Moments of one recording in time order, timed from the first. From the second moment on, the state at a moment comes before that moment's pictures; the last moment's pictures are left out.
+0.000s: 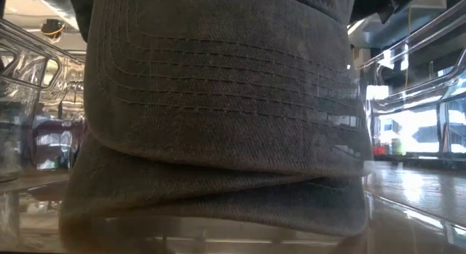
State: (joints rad) left arm 0.21 1.59 0.62 0.00 -0.59 0.25; right arm -0.05 1.29 0.77 0.24 0.25 0.18
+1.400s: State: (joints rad) left arm -0.01 1.07 0.88 0.00 -0.61 0.62; right arm -0.17 0.95 0.77 0.18 0.09 0.85
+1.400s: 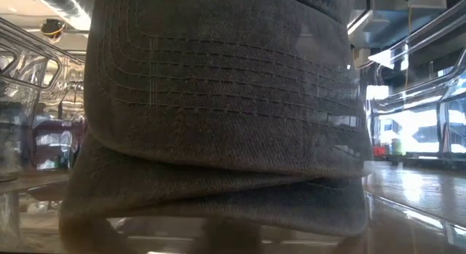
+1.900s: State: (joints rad) left arm -0.14 0.94 0.88 0.00 -0.30 1.22; right arm -0.16 0.95 0.77 -0.04 -0.07 1.13
